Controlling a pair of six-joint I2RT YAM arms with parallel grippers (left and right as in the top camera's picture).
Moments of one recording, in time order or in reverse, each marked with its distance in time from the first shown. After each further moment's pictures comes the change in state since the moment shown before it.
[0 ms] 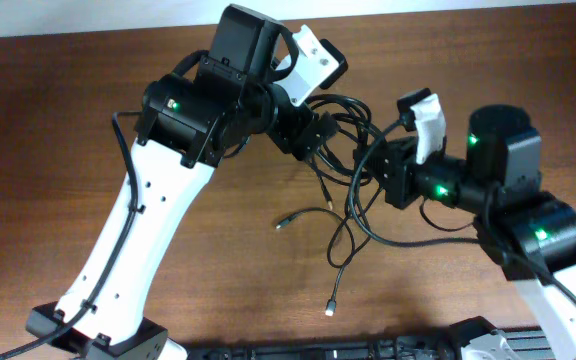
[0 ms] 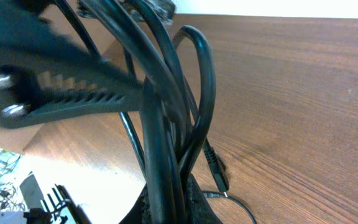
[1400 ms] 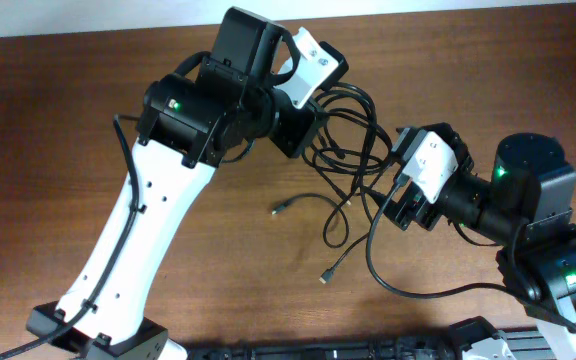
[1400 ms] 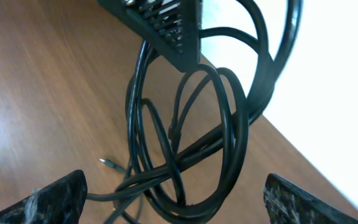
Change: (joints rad) left arm -0.003 0.000 0.000 -0.029 0.076 -0.105; right arm 0.000 -0.117 0.000 -0.060 0.120 -0.729
